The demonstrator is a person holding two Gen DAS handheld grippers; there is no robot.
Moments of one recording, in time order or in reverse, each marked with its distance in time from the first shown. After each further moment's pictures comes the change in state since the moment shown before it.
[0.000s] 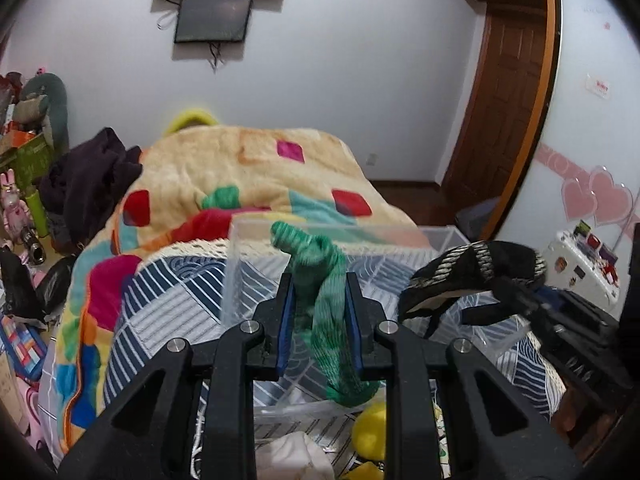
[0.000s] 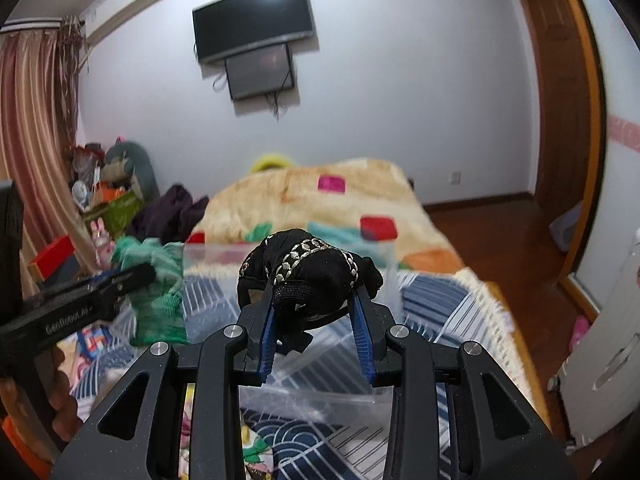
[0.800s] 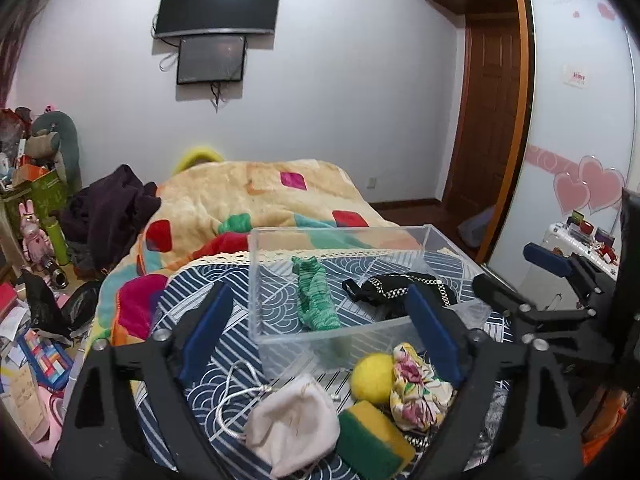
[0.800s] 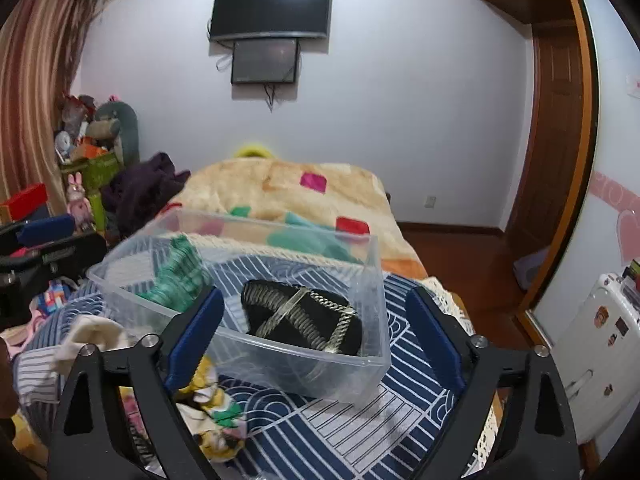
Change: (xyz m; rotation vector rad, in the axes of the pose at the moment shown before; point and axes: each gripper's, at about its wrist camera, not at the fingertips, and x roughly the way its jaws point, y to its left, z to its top) left arm -0.083 -0.016 -0.035 0.076 -0.151 0.048; right arm -0.044 0.020 -0.003 -0.170 -0.062 -0.132
